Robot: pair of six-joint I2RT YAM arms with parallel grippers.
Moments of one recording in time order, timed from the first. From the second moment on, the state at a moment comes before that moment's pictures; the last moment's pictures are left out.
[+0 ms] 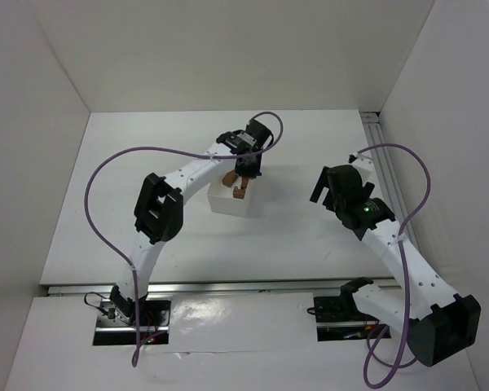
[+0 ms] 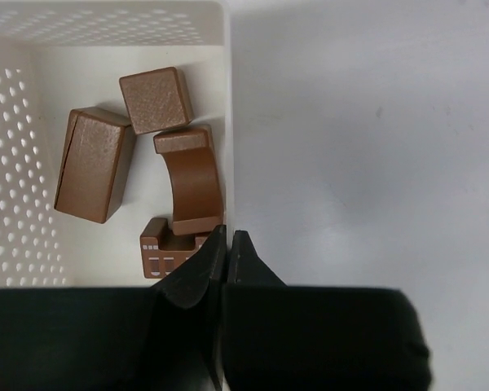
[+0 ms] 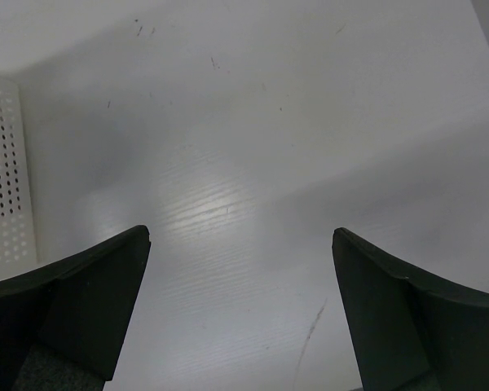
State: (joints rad) left arm -0.67 2.25 2.06 -0.84 -0.21 -0.50; right arm 0.35 0.98 0.86 -0.64 0.46 0.59
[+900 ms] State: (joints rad) left arm -0.36 2.04 1.53 0.26 1.09 -1.05; right arm 0.34 0.96 0.91 -0.64 0.46 0.57
